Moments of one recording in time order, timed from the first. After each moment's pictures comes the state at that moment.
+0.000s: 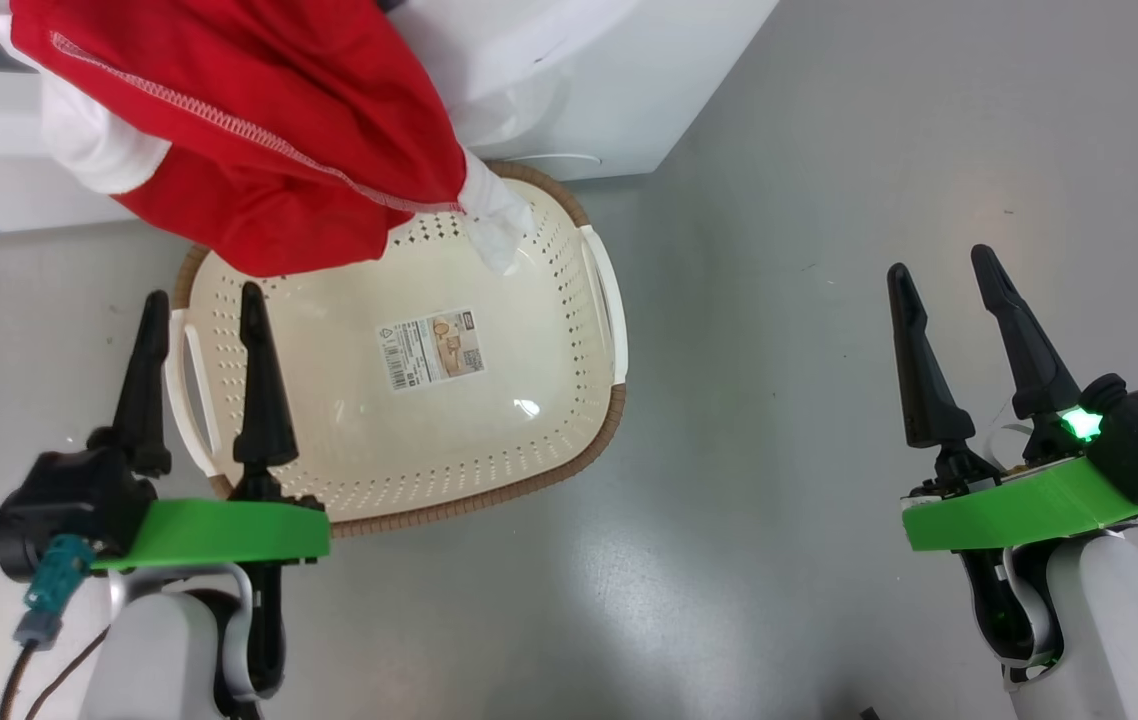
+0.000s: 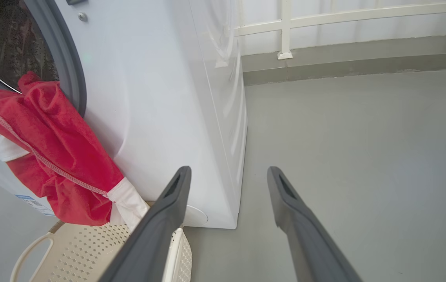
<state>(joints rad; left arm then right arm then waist) -0.36 0.03 -0.02 0.17 -0.24 0.06 -0.26 -0.27 -0.07 0.04 0.10 0.34 0.12 -0.26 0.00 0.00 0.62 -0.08</state>
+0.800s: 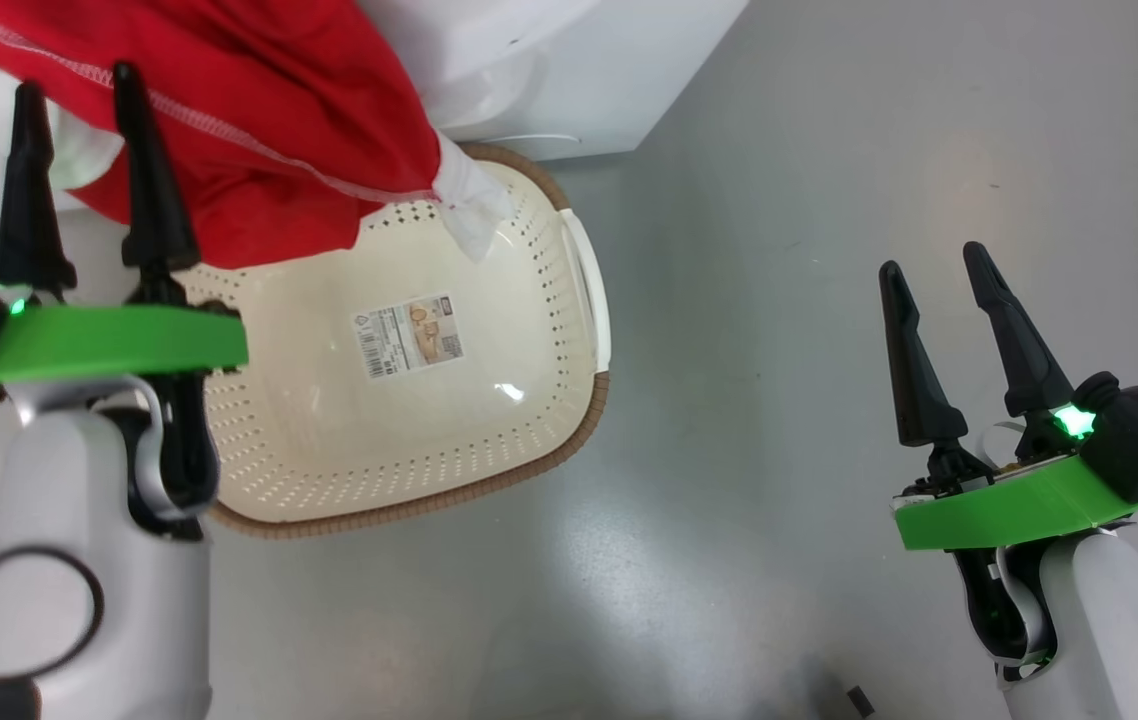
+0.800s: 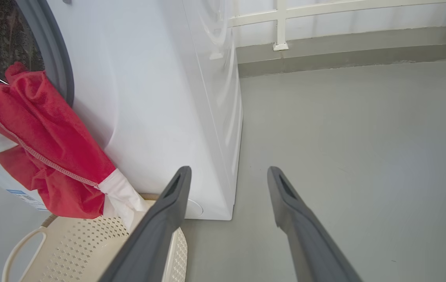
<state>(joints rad) -0.67 0.03 0.08 0.30 -0.34 0.01 -0.26 -0.27 -0.06 0.04 0.10 0.34 0.12 -0.26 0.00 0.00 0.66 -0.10</state>
